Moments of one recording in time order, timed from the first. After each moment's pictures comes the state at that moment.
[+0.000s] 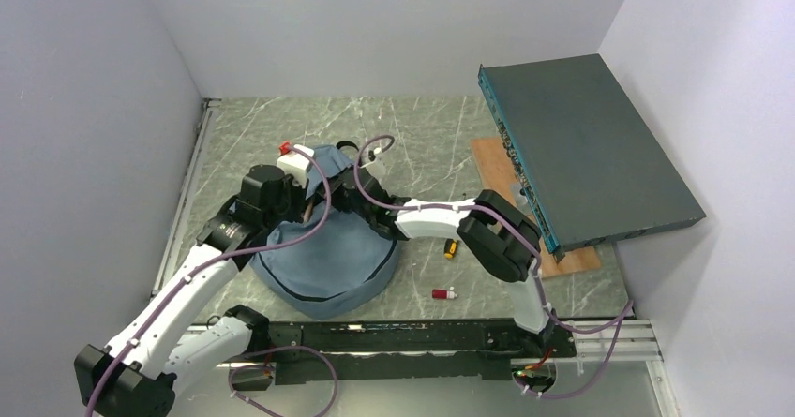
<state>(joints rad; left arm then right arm) -0.44 0.91 0.82 -0.46 -0.15 0.02 0.98 2.02 1.26 0.46 0.24 1.38</state>
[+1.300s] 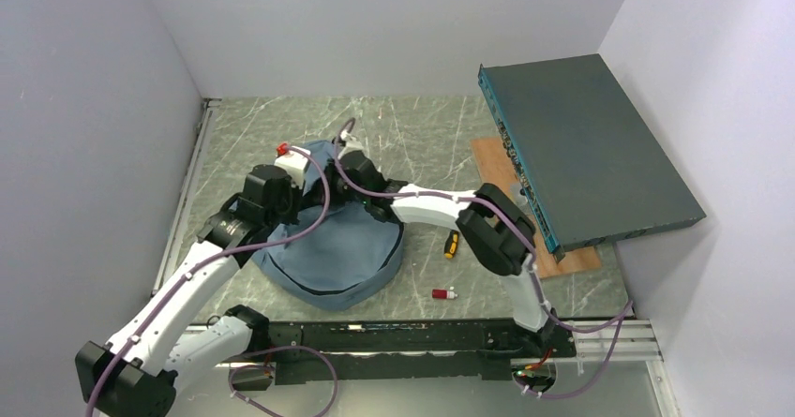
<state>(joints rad) -0.44 0.93 0.84 -0.54 -0.22 0.00 0.92 2.03 1.36 0.25 -0.03 0.82</state>
